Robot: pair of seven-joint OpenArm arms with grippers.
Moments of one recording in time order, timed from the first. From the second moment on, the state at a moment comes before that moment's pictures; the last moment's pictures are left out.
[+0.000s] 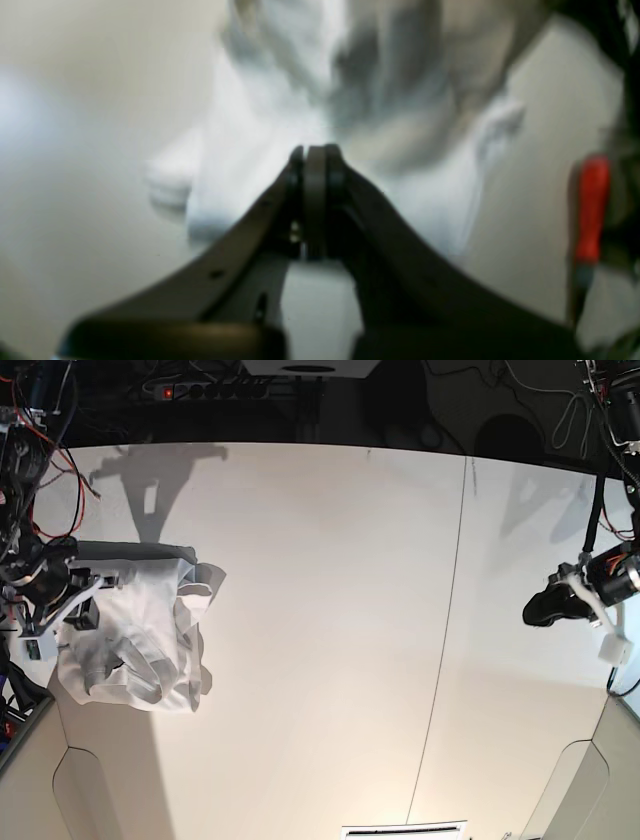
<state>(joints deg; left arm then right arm) 4.6 -25.9 -29.1 81.3 -60.5 -38.9 66.2 -5.4 19.7 14.1 97.1 24.9 19.8 -53.2</state>
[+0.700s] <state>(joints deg) 35.0 -25.7 -52.1 81.4 -81.1 -38.8 78.3 -29.0 23.0 13.8 107.5 32.8 23.1 -58.8</state>
